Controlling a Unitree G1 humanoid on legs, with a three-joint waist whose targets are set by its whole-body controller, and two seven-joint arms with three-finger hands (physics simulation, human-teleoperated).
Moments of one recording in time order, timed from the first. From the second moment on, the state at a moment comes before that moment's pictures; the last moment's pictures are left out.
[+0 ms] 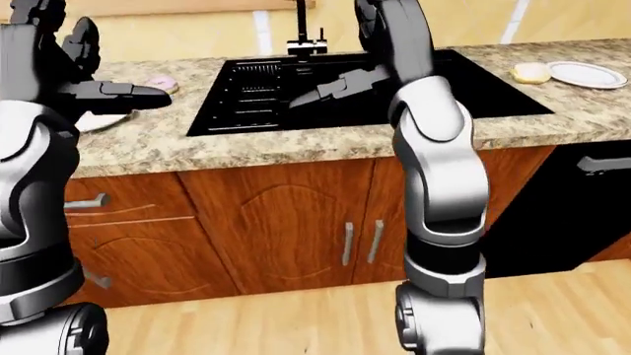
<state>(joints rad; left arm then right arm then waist) -0.83 0.43 0.23 -0.14 -0.19 0.63 0.04 -0.92 -0.26 -0.12 -0.24 0.09 0.69 0.15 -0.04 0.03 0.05</state>
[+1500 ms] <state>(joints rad) -0.81 0.43 0.23 -0.18 -0.15 0.63 0.02 -0.90 -0.26 -0.13 -0.26 0.11 0.66 0.09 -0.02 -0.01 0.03</state>
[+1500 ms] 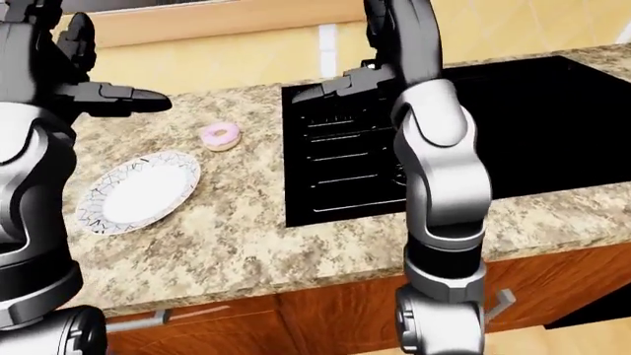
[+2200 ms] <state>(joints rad) -0.79 0.43 0.24 -0.18 -0.12 0.64 0.01 -0.89 -0.24 -0.11 -0.28 0.10 0.69 0.11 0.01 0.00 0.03</state>
